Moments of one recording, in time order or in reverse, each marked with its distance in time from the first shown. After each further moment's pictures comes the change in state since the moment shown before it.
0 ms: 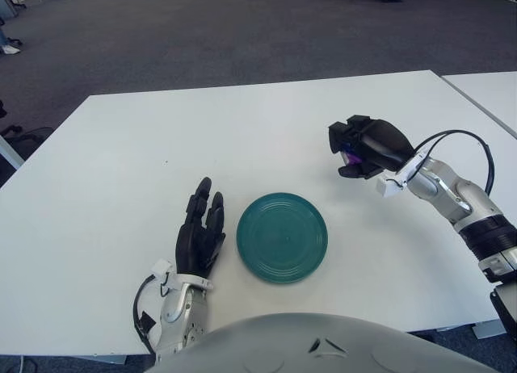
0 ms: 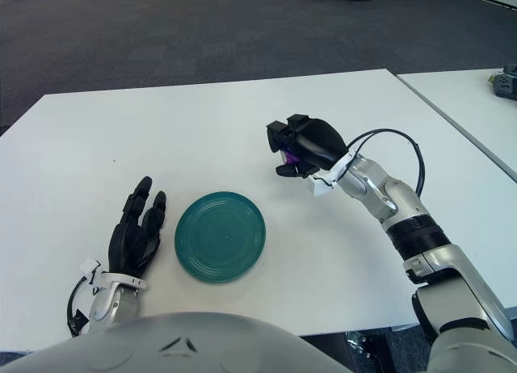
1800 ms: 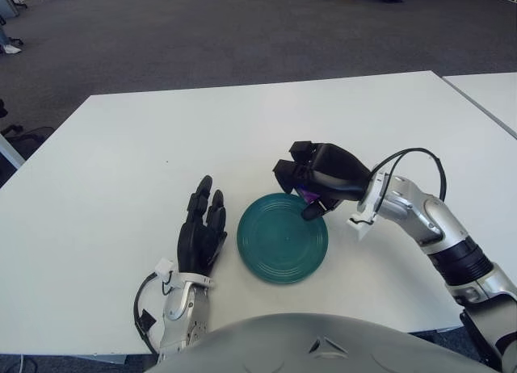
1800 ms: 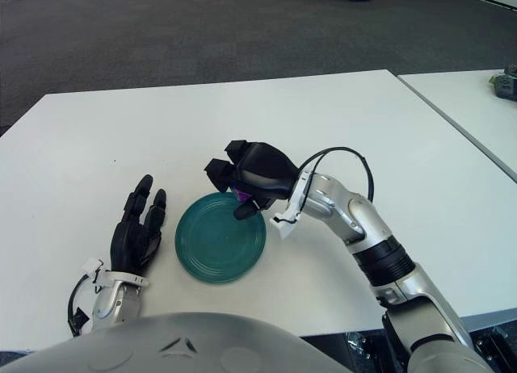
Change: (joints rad) left arm -0.025 0.005 -0.013 0.054 -0.010 -0.072 -0.018; right arm 0.138 0.227 0.079 -0.319 -0.120 -0.119 0.241
